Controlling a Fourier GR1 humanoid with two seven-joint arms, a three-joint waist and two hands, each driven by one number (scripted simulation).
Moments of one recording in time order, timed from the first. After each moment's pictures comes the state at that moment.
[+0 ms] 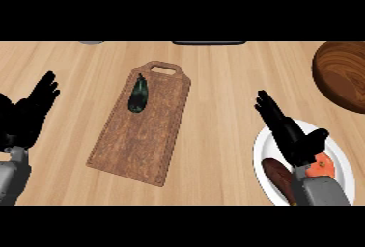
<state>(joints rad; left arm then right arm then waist) -0.23 0.47 0.02 -1.39 0.17 0.08 0.20 -0.15 -0.19 0.11 -1.44 -0.14 0.09 0.01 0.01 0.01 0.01</state>
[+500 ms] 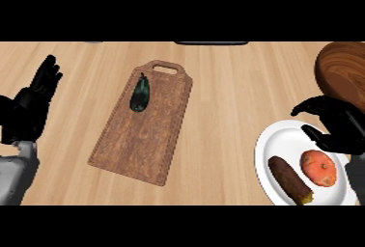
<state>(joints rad) -0.27 0.44 -0.01 -1.49 0.09 0.16 0.14 -0.25 -0.44 -0.09 -1.27 -0.41 0.57 -0.19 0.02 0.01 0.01</state>
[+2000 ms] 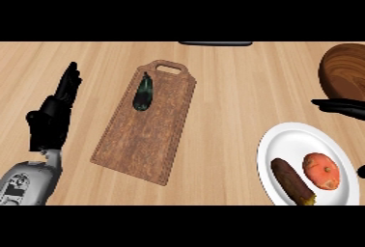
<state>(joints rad) -0.24 0.35 -0.10 -1.56 -0.02 0.25 0.14 -0.29 -0.98 0.16 -1.46 0.11 0.69 -0.60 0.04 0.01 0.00</state>
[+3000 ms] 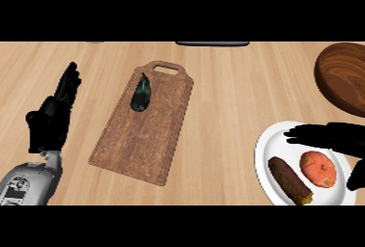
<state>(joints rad) -0.23 0.32 -0.09 -1.59 -0.06 0.24 0.18 -0.39 -0.92 0.55 -1.14 0.54 0.36 -0.86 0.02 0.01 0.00</state>
